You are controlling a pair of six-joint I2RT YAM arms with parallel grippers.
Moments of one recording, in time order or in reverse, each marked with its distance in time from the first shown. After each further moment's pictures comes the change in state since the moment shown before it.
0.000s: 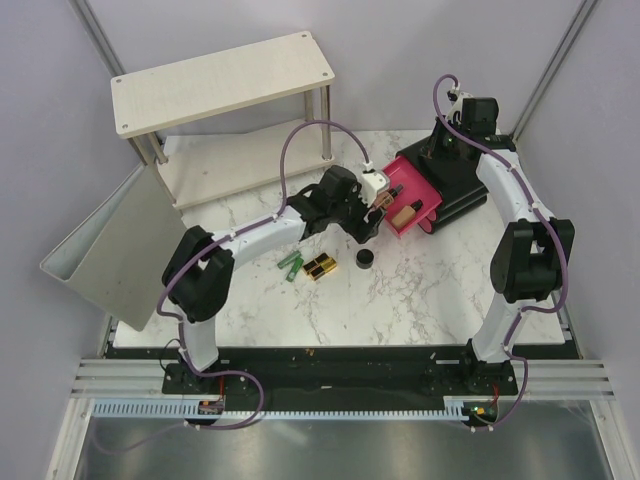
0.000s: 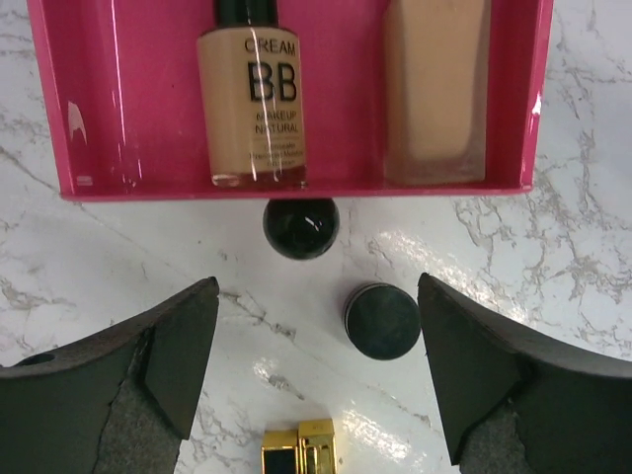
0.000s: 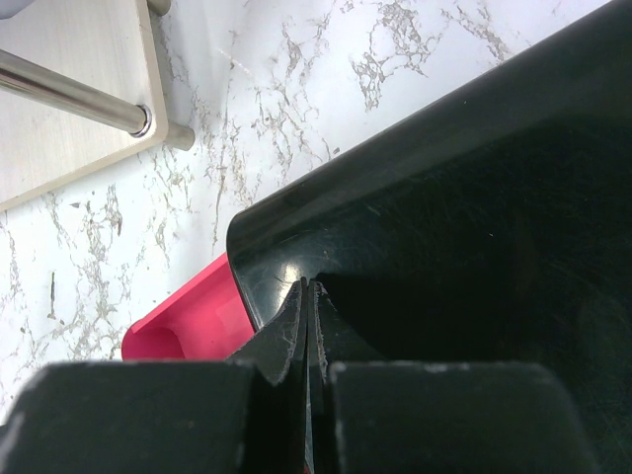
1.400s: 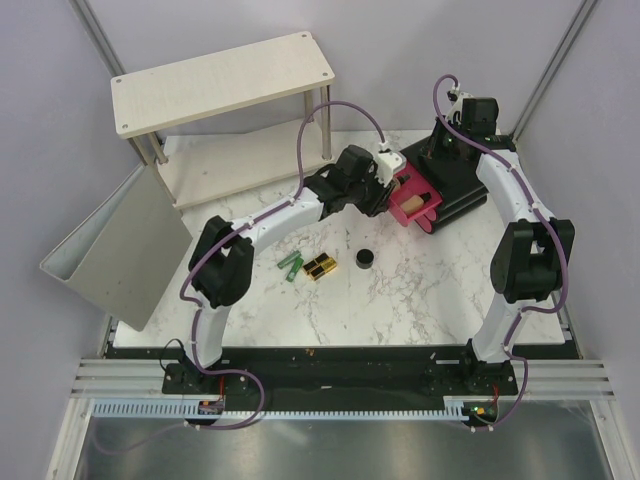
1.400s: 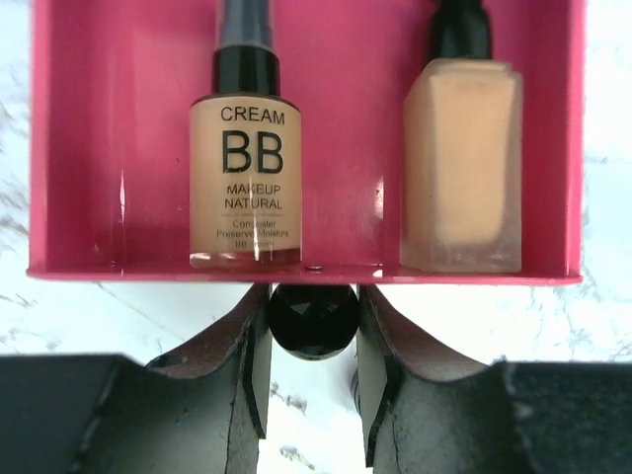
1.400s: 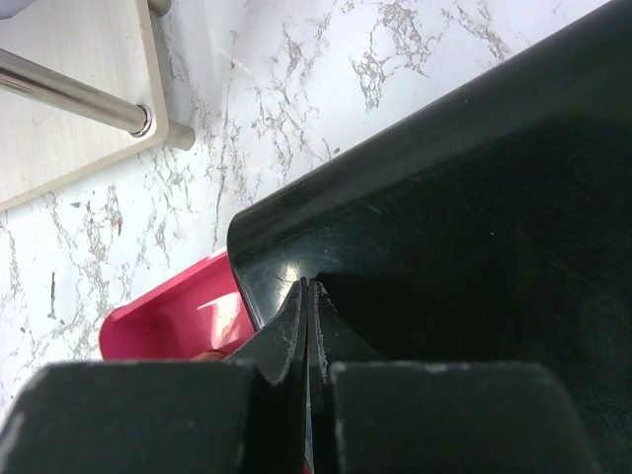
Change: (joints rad) left arm 0.003 0.200 0.322 -0.114 0.018 -0.021; right arm 0.000 -0.002 -0.003 0.002 0.000 0.000
